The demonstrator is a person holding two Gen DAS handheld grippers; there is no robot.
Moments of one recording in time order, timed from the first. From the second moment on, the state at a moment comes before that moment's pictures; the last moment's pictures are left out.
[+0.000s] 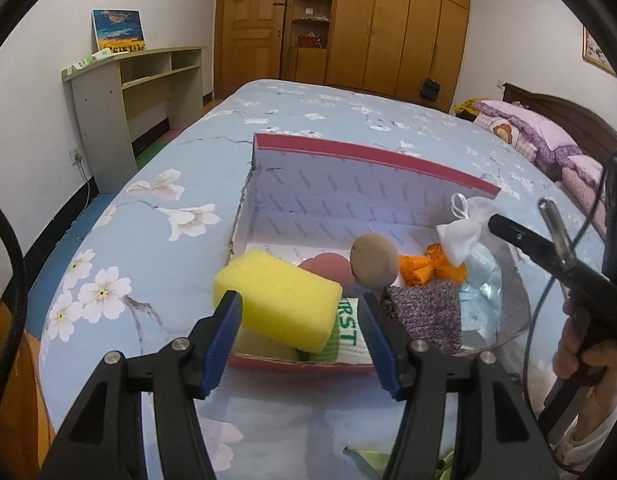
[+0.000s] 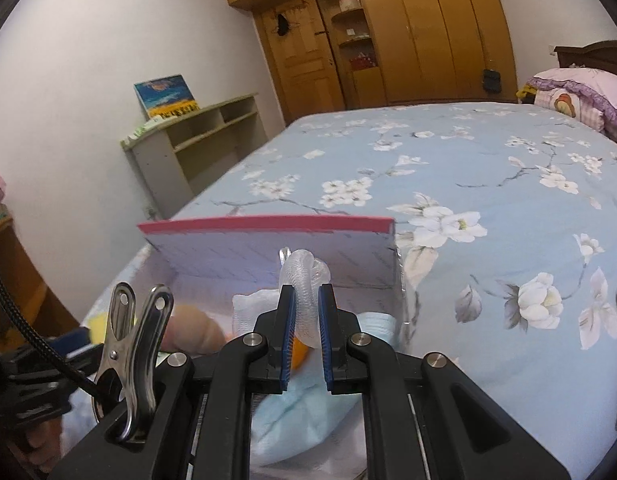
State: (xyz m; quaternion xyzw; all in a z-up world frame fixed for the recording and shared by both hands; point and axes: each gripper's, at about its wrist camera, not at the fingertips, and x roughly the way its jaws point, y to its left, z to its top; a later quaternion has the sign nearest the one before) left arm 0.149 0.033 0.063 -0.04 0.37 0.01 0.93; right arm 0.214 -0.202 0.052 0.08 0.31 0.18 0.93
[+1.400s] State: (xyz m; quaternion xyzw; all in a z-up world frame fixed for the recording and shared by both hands) left arm 0.130 0.025 0.073 -0.03 0.36 0.01 0.93; right arm 0.193 -0.211 0.058 0.10 0.32 0.18 0.92
